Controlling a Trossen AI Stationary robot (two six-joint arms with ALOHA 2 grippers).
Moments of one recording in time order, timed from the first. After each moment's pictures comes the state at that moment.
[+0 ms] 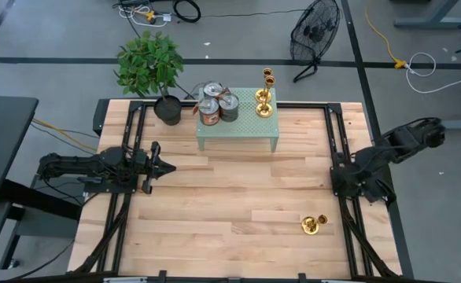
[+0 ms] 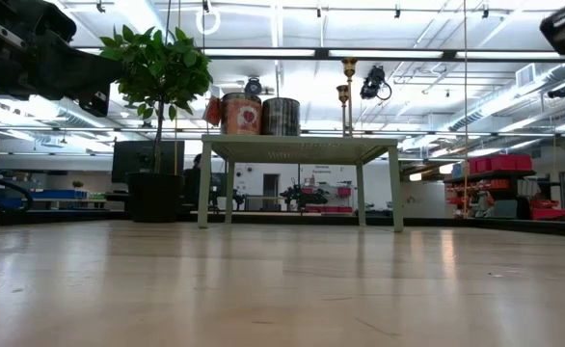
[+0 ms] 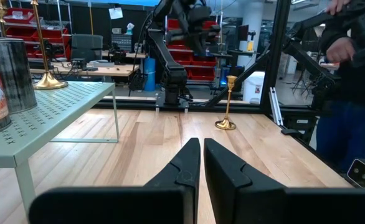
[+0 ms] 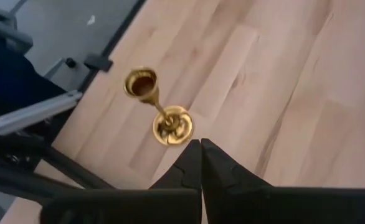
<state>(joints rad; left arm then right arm) -0.04 0.01 0.01 0.07 -0.01 -0.07 0.46 0.55 0.90 -1.24 -0.17 0.07</state>
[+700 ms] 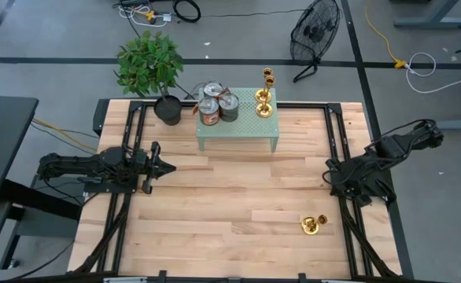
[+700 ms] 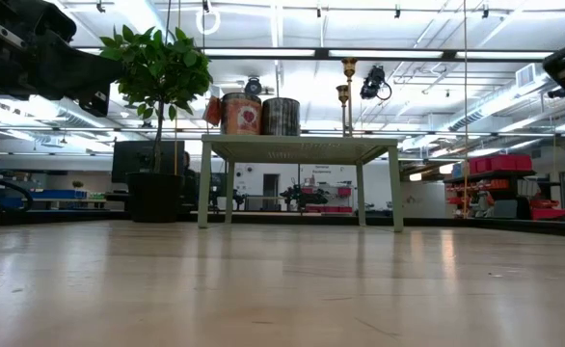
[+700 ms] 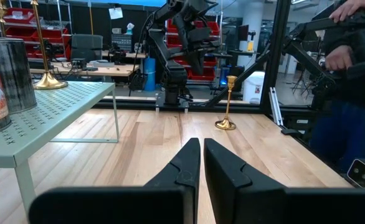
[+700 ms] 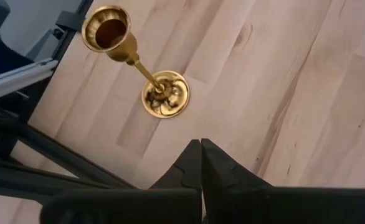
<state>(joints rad) -0.04 0.01 0.01 0.07 -0.01 -0.07 0.46 0.56 0.74 -1.21 -0.17 0.08</state>
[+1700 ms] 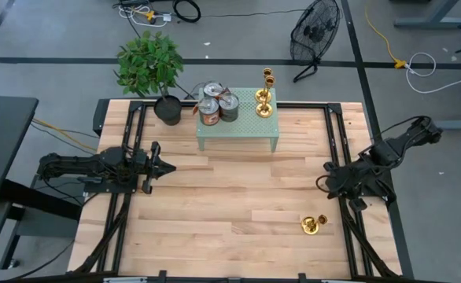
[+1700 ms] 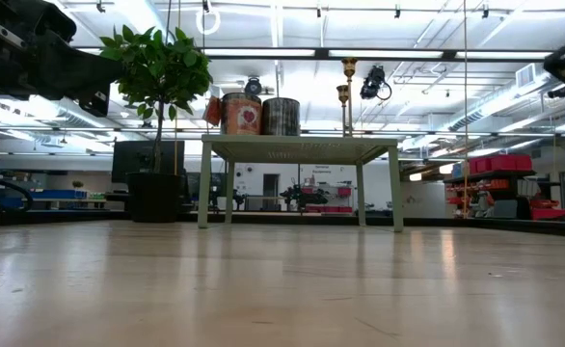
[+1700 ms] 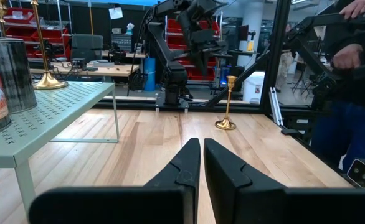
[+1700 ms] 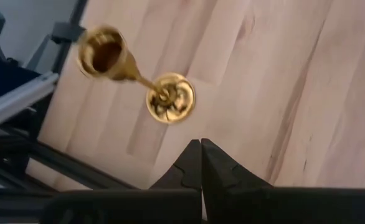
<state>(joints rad) -0.04 0.01 0.01 0.07 -0.01 -0.07 0.52 0.67 0.76 -1.17 -0.15 0.24</state>
